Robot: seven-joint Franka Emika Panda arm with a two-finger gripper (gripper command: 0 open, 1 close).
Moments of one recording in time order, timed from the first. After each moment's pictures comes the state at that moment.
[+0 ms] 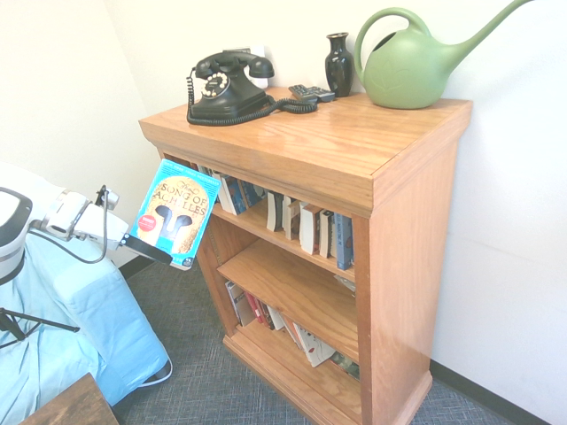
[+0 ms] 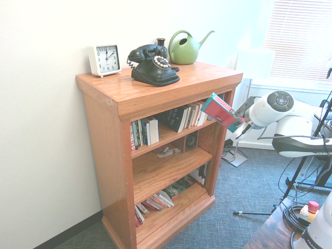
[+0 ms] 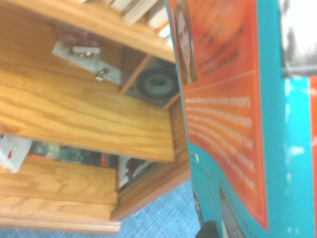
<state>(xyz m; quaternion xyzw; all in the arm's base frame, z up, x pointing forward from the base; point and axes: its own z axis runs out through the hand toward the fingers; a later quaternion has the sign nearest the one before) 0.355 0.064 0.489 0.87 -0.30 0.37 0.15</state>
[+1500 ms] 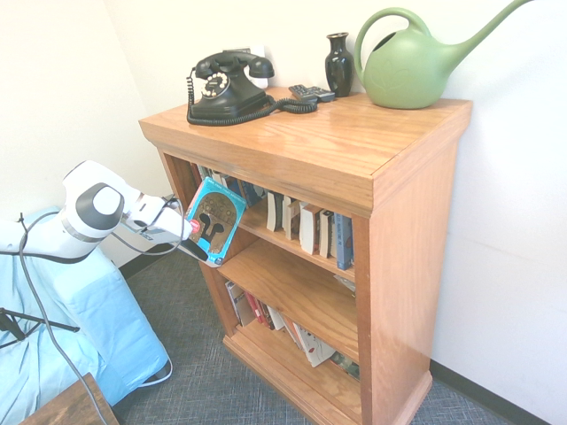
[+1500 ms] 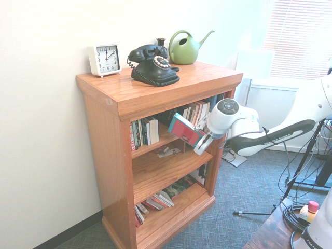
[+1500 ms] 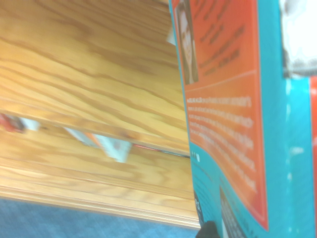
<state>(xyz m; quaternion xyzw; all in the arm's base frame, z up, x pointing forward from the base) 0.483 0.129 0.426 0.92 -0.28 0.27 0.06</state>
